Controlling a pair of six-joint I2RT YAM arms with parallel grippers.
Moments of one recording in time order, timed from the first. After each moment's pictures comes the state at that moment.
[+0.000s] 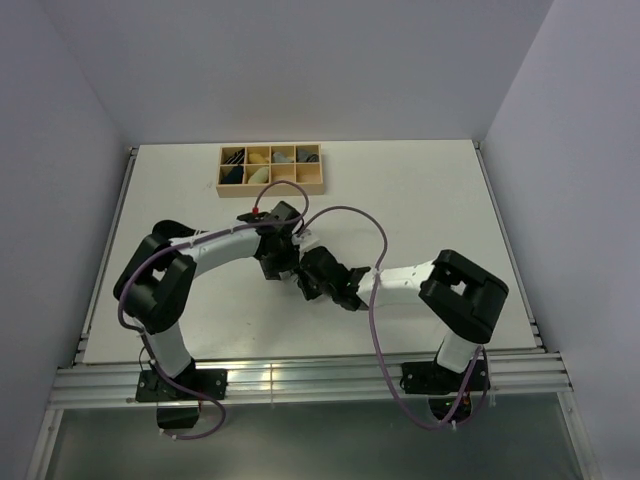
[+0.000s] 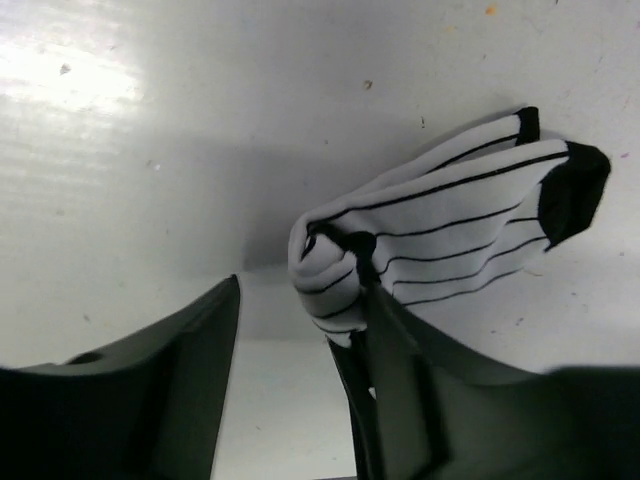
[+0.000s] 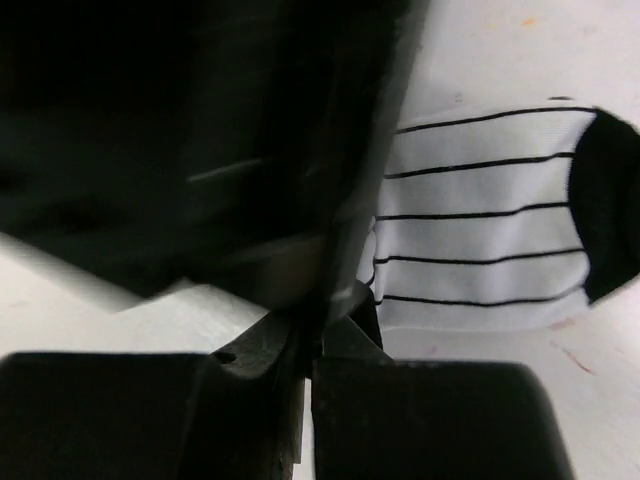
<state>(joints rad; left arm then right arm) -0.68 1.80 1.18 -0.62 -0.08 -1.00 1.02 1.71 0.78 0.21 0.25 0.34</state>
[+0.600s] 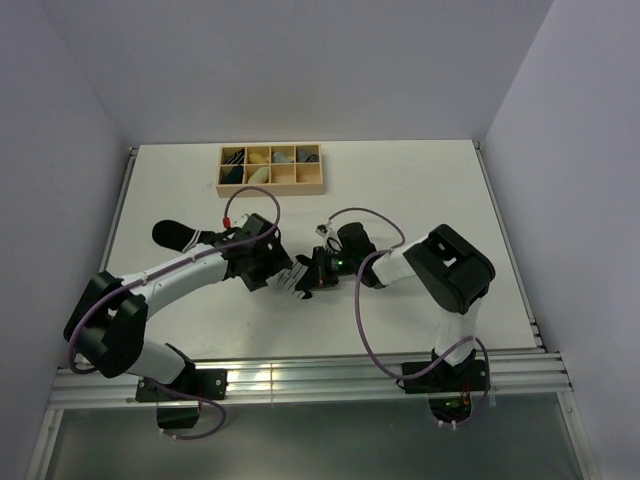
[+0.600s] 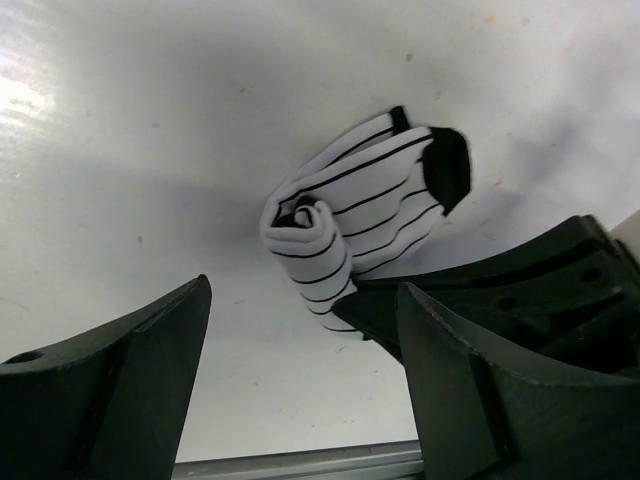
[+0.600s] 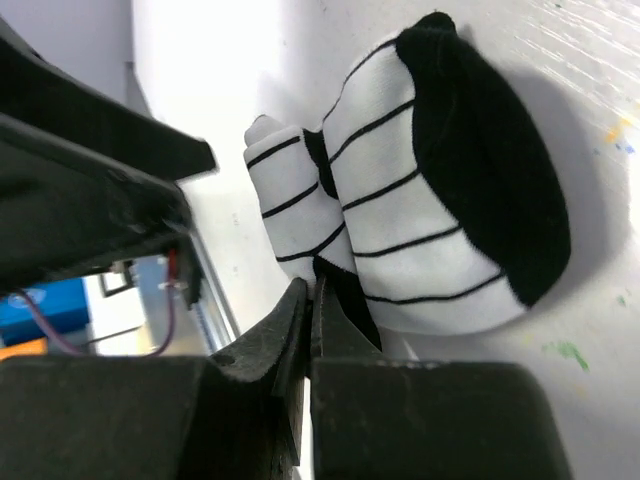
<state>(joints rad) -0.66 1.45 0.91 -0.52 -0.12 -1.17 0.64 1.86 0.71 0.52 -0.68 0.76</state>
